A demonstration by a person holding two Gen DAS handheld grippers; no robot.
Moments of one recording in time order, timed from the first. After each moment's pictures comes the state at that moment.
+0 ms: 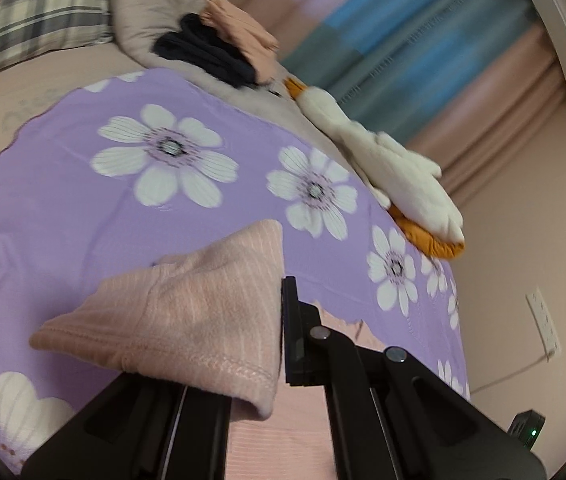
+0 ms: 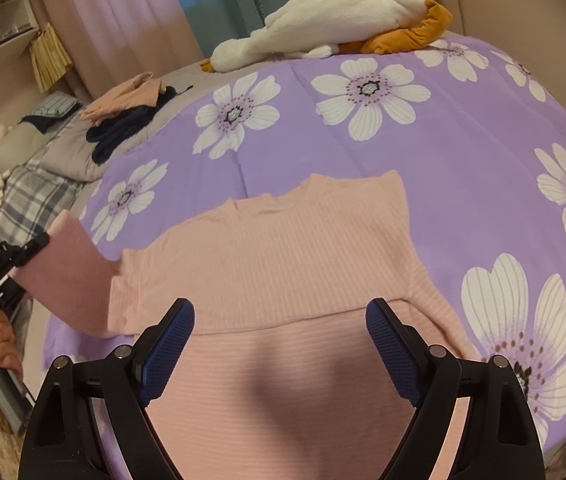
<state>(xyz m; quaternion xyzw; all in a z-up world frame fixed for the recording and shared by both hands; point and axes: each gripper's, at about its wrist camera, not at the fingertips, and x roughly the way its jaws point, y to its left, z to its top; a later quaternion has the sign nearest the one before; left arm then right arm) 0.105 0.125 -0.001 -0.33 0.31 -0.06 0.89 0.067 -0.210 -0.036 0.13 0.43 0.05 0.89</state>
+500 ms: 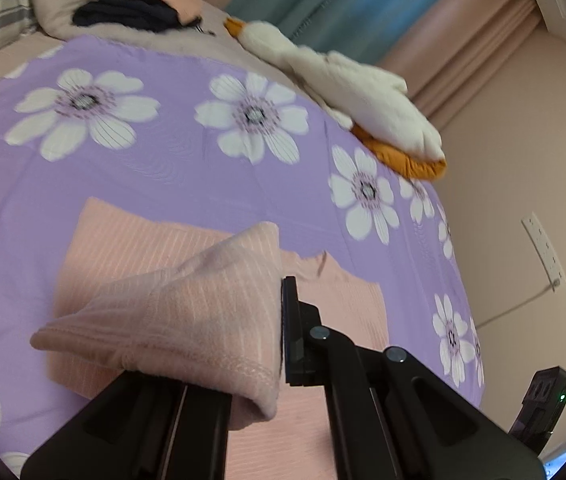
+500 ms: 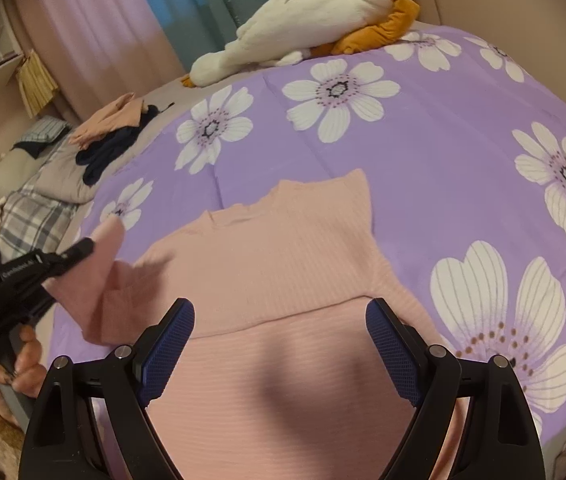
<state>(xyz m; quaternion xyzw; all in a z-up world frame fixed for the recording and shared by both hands) 0.131 0.019 -0.026 -0.26 0.39 -0.14 0.87 0.056 -0.244 -0.040 0.17 0.42 0.03 0.89</state>
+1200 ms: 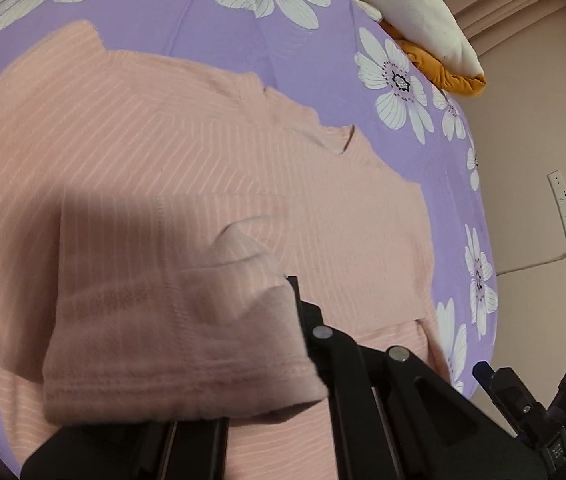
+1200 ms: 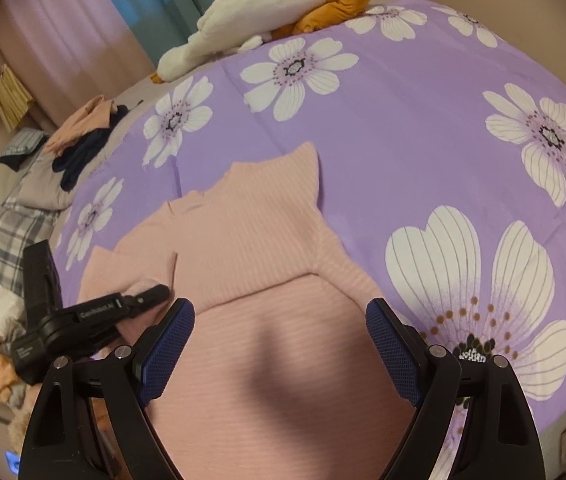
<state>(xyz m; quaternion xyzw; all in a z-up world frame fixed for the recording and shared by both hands) 0.152 -0.048 -0.126 -0.26 0.52 -0.15 0.80 0.049 -0.279 -0.064 0.19 0.45 0.01 0.87</state>
